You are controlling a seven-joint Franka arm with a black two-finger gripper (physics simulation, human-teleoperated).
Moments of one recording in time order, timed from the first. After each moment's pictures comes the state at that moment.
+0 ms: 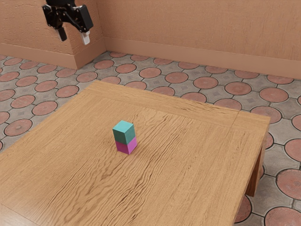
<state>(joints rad) -0.18 0.09 0.19 -1.12 -0.04 1.28 0.03</state>
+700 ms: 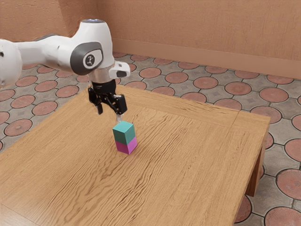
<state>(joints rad) -0.17 0.15 0.09 -1.80 0.00 1.90 0.05</state>
